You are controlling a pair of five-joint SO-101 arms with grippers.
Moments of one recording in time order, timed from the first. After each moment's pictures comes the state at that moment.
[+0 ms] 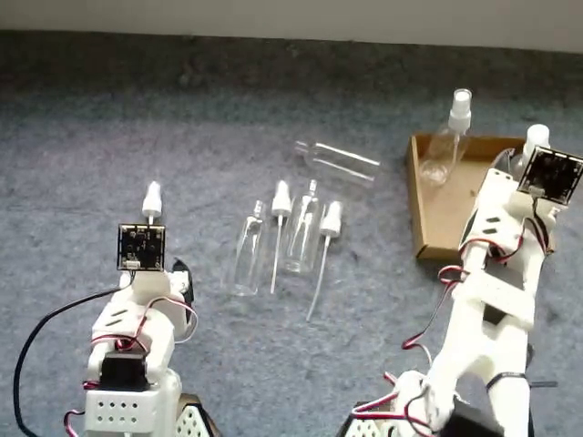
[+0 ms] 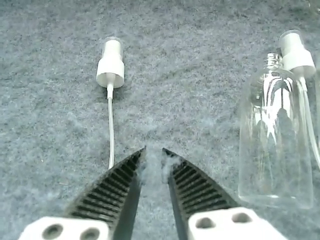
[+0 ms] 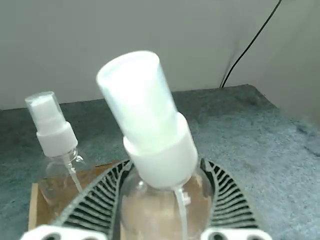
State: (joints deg) left arm -5.6 -104.3 95.9 57.7 5.2; right arm 22.5 -26.2 57.5 -13.8 8.4
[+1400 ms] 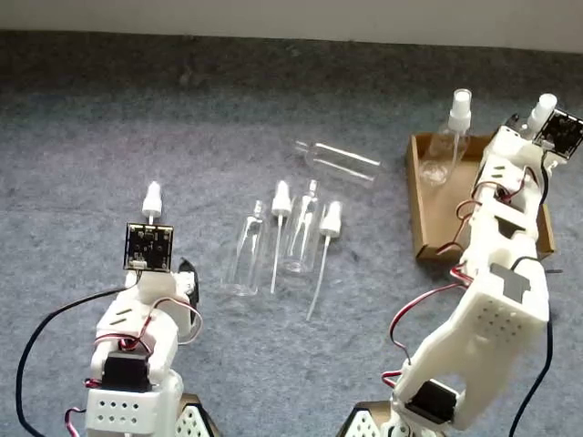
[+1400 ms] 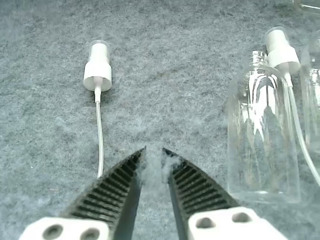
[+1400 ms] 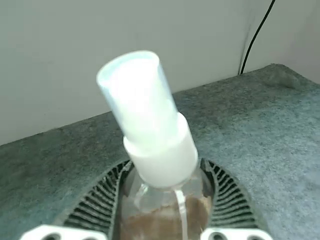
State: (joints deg) left arm -3.0 -104.3 95.9 57.5 5.2; right arm 22.0 29.4 11.7 -24.8 -3.4
